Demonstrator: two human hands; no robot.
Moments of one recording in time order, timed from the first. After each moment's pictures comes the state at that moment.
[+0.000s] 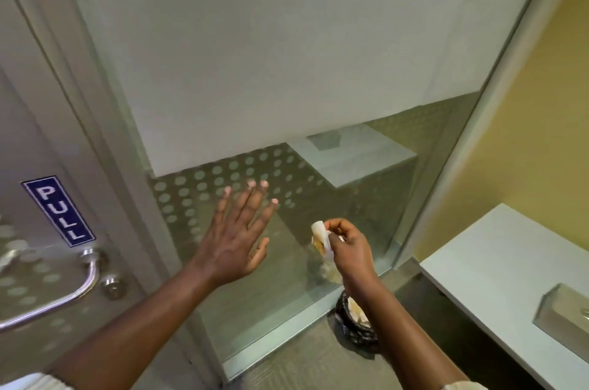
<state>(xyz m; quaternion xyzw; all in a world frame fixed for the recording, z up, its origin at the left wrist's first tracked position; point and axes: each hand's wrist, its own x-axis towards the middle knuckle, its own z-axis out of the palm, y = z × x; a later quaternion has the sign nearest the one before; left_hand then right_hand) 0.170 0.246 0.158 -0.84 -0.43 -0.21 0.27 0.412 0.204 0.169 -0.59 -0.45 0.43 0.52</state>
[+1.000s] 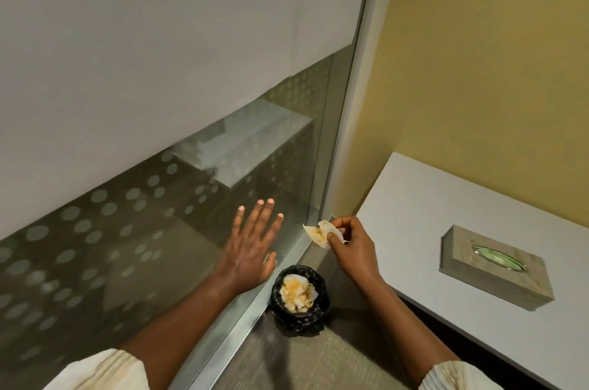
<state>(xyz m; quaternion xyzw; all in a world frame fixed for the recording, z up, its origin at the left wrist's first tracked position) 0.461 0.417 0.037 -0.94 -0.29 -0.13 0.12 0.667 0.286 0.085 -0.78 -0.35 0.23 0.47</state>
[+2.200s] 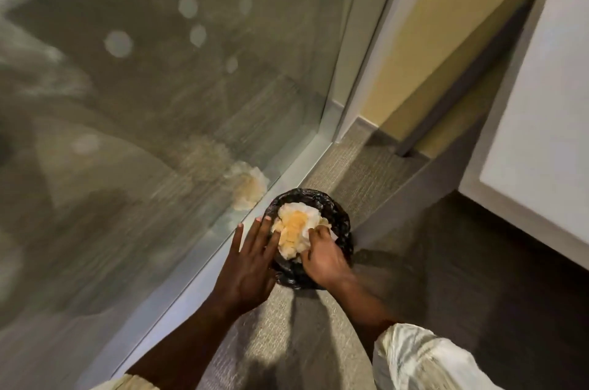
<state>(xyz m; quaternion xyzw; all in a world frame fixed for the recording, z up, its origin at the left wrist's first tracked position) 0.531 0.470 -0.512 -0.95 -0.31 0.03 -0.05 0.721 0.412 -0.506 -0.81 -0.47 0.35 0.05</state>
